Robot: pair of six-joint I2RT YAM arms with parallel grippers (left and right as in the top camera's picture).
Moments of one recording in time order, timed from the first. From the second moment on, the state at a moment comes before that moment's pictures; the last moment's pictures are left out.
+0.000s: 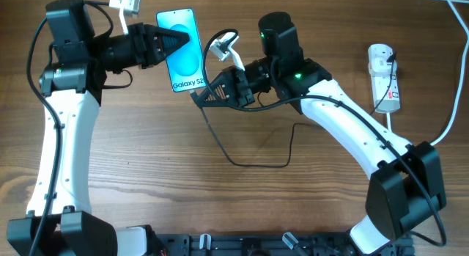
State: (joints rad) left arm 0.10 1.53 1.40 -0.45 1.30 -0.54; right arm 0.52 1.78 1.38 -0.07 -1.44 0.47
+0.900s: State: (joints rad) left arm 0.11 1.53 1.41 -0.46 1.30 -0.56; right arm 0.53 1.78 1.35 0.16 -1.44 0.71
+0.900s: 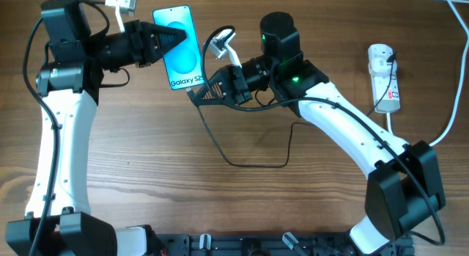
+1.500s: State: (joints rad) left arm 0.12 1.53 1.41 -0.43 1.26 -0.60; right arm 0.53 1.78 1.35 0.17 -1.39 0.71
